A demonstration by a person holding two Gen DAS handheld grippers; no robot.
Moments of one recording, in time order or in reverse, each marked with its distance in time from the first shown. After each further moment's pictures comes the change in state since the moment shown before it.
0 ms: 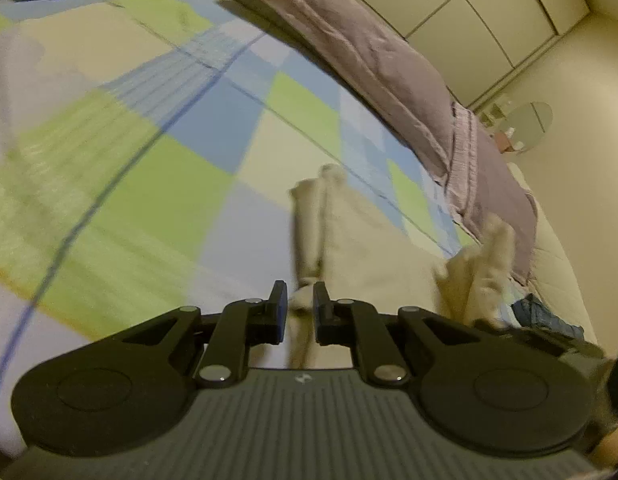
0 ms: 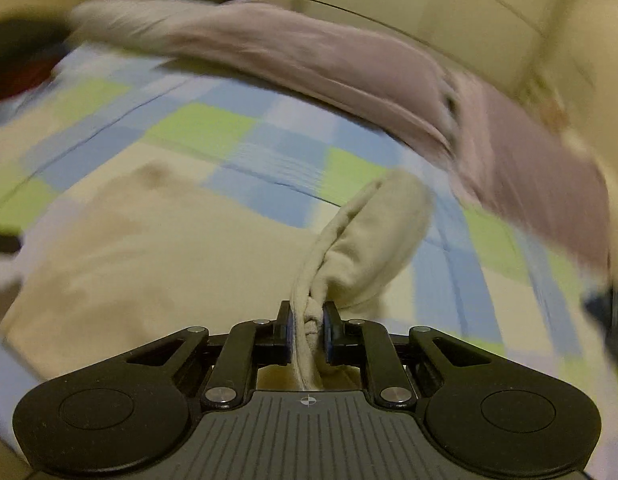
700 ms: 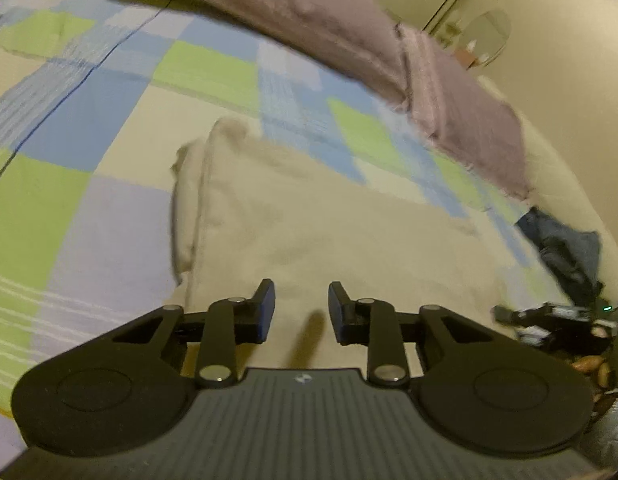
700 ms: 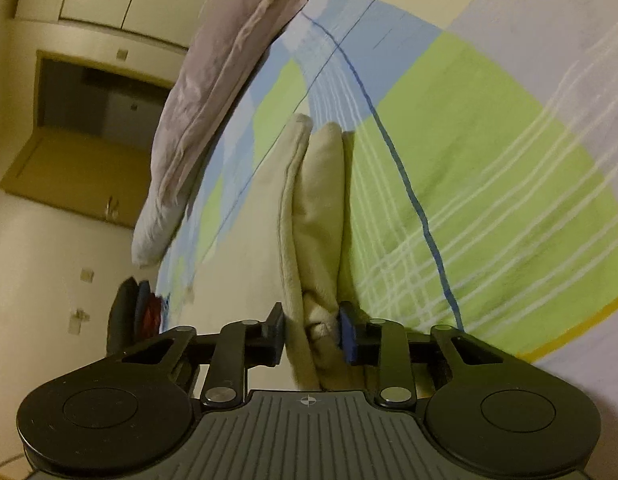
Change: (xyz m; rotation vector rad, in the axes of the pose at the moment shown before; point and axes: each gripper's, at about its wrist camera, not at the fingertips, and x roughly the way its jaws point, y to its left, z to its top) left arm 0.078 -0.080 -0.017 0.287 0.121 0.001; right arm 0.107 -0.263 -0.174 1.151 0.095 0.787
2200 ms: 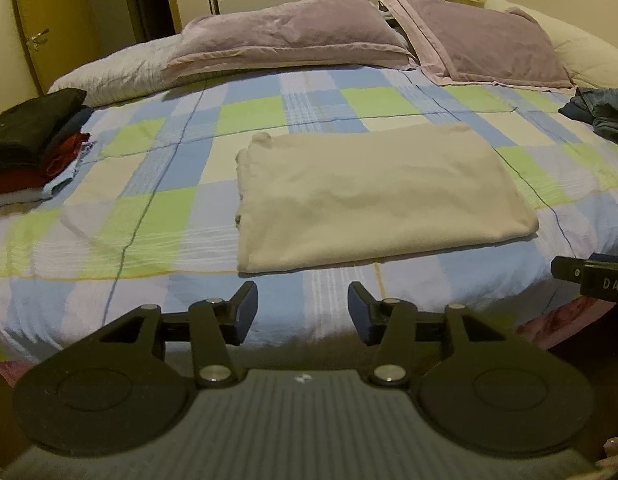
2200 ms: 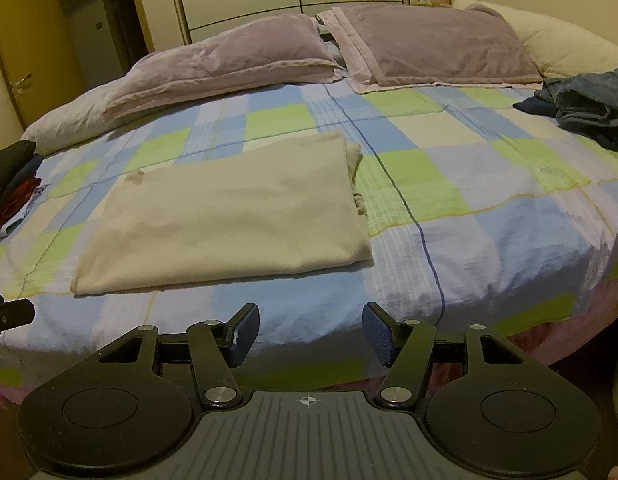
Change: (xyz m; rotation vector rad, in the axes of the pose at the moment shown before) left arm -0.150 -0.143 -0.124 0.367 -0.057 0.426; right arm -0.057 0.173 -0.249 -0.587 -0.259 -0.629
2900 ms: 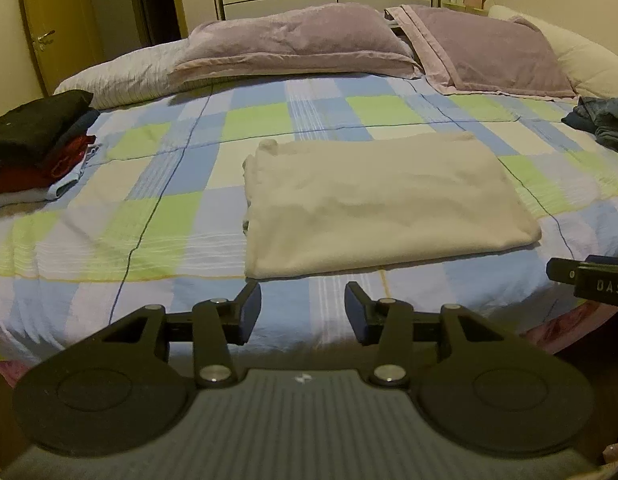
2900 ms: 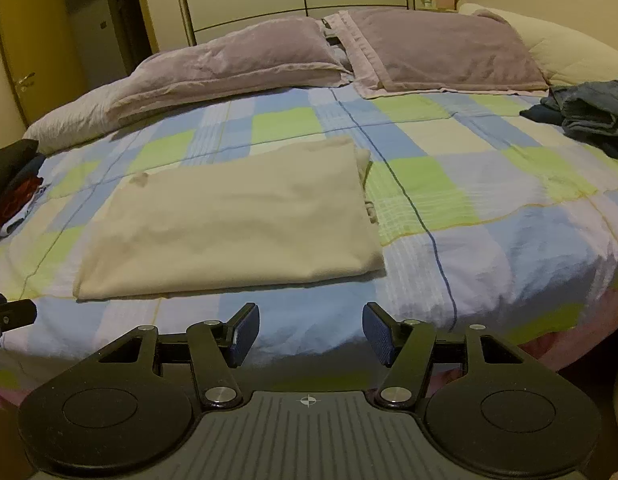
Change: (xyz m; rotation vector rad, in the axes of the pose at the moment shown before) left arm -0.007 0.008 0.001 -0.012 -0.027 0.012; right arm 0.002 0.009 0.005 -0.023 -0.015 0.003
